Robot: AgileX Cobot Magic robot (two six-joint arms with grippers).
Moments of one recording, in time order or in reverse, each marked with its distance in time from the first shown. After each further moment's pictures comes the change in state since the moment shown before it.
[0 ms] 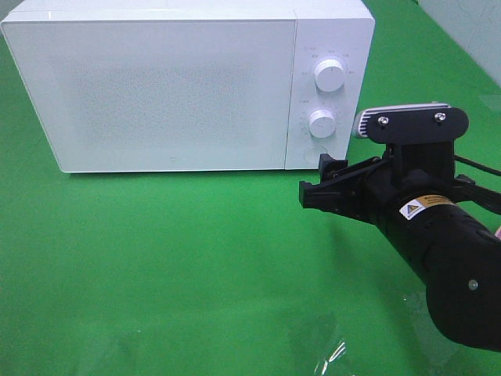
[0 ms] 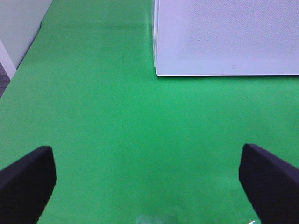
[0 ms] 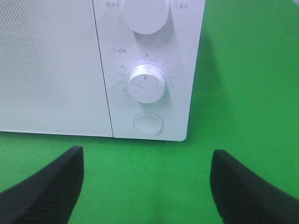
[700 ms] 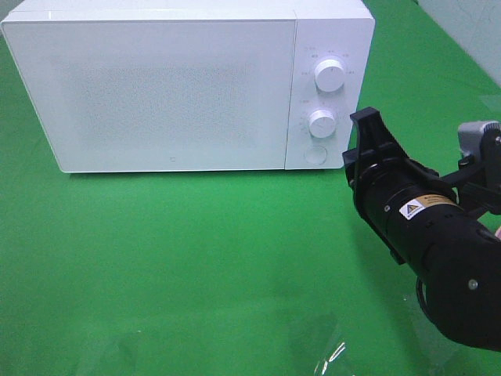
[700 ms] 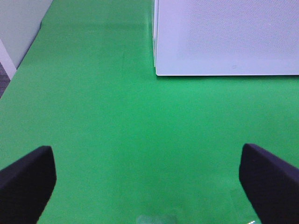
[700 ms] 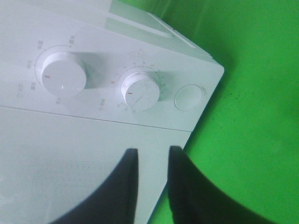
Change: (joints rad) left arm 0.000 0.000 0.000 0.000 0.000 0.000; right arm 0.000 0.000 0.000 0.000 0.001 1.206
